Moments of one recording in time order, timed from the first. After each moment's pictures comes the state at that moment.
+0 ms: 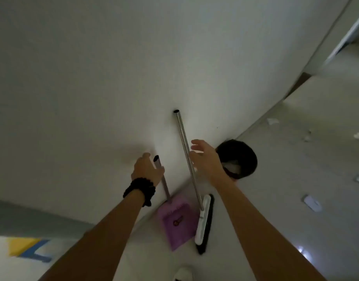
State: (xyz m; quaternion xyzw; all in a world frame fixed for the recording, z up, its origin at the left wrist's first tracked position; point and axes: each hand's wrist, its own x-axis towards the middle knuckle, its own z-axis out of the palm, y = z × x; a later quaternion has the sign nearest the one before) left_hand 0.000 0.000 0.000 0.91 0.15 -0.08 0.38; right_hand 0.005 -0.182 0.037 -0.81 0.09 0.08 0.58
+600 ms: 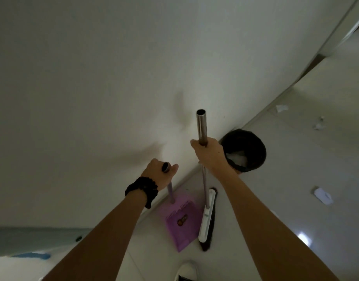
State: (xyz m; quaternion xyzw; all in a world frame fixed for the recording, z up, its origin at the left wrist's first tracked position) left_hand 0.034 -0.008 -0.065 0.93 0.02 -0.20 0.31; right_hand 0.056 -0.184 -0.022 -0.84 0.15 0.08 0.51
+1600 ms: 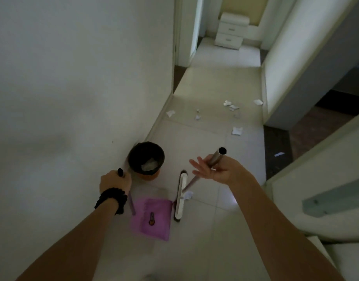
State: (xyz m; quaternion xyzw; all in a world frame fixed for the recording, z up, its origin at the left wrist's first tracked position) left_hand -0.068 -0.244 0.091 0.95 0.03 -0.12 0.28; right_hand -0.211 -0.515 0.168 -0.15 0.48 0.03 0.86
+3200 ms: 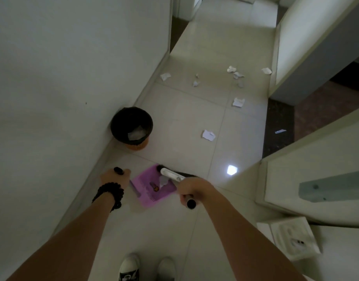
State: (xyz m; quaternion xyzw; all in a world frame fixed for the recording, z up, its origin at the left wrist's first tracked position) left_hand -0.109 -0.306 -0.060 0.94 0.07 -0.29 0.19; right_hand -0.241 -0.492 0.018 -0.66 0.42 0.41 0.46
